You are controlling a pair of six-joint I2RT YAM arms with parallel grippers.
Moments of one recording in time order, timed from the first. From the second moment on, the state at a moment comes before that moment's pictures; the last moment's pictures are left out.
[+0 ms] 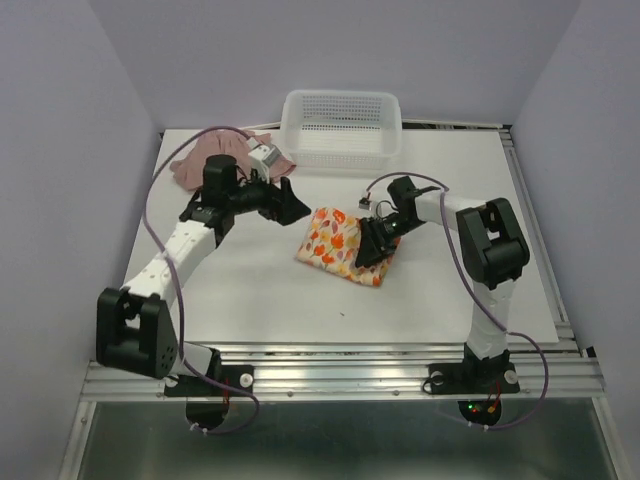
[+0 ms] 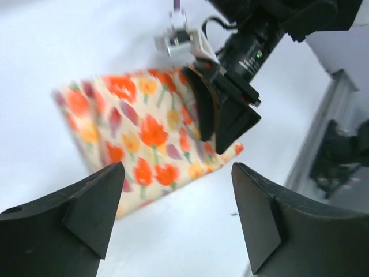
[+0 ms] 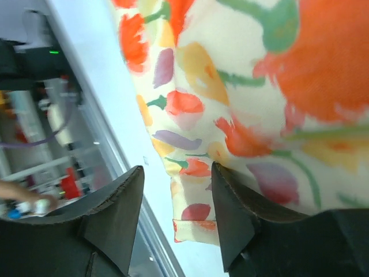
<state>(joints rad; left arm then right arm) -0.26 1.49 1.00 -0.07 0.80 -0.17 0.33 2.07 1.30 -0.64 -0.96 -0.06</state>
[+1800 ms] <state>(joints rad) -0.15 1.38 0.86 -0.16 0.40 -0.25 0.70 2.35 1.95 -0.55 0.22 0.35</state>
